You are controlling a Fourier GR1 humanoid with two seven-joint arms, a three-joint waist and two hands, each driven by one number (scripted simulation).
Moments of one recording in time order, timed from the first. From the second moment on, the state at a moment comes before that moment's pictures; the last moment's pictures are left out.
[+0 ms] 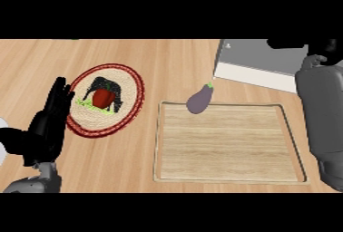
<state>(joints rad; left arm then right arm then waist) -0.08 0.14 0.05 -1.70 -0.02 0.14 0.17 -0.86 -0.27 -0.28 -1.06 0.91 -0.36 0.54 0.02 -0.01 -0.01</state>
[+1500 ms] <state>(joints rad) -0.07 0.14 0.08 -1.71 -0.02 0.13 0.19 -0.83 -0.44 -0.50 -1.10 0.56 -0.39 0.45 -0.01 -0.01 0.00</state>
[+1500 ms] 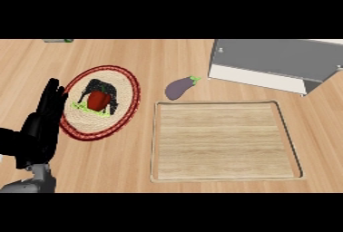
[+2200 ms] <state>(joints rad) -0.08 0.16 0.12 -1.68 0.00 0.10 0.17 -0.36 -0.55 -0.72 -1.63 0.23 -0.08 0.58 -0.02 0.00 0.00</state>
